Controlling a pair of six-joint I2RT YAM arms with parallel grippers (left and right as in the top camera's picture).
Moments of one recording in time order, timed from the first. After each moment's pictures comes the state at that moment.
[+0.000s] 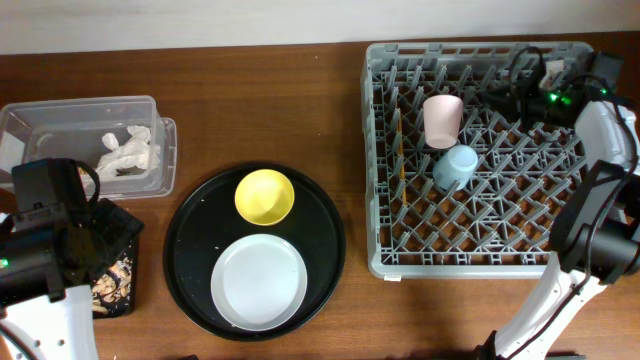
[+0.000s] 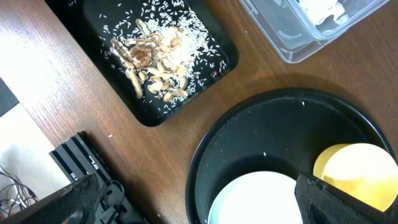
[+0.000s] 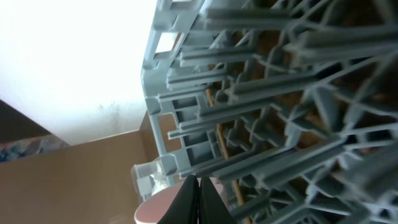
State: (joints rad) left arm 0.27 1.15 1.42 -1.50 -0.24 -0.66; right arm -0.42 2.20 1.74 -0.62 -1.03 0.55
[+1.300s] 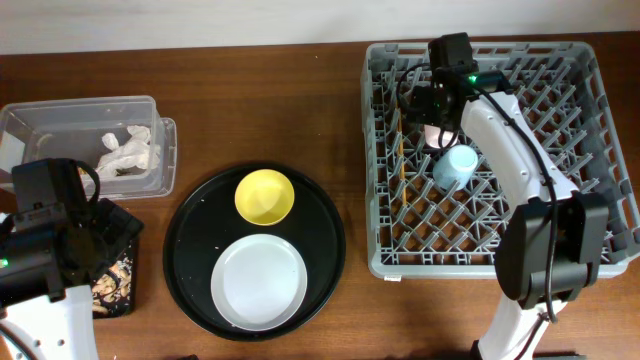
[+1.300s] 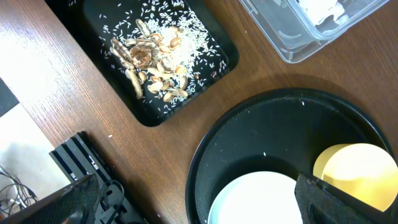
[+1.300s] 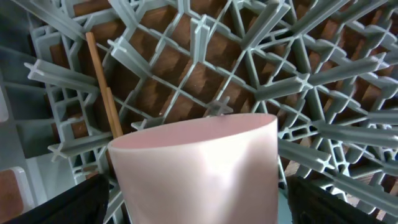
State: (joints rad) left arm 0.27 1.15 1.42 -1.50 -0.24 -0.66; right arm 0.13 1.98 1.69 -0.86 0.21 0.40
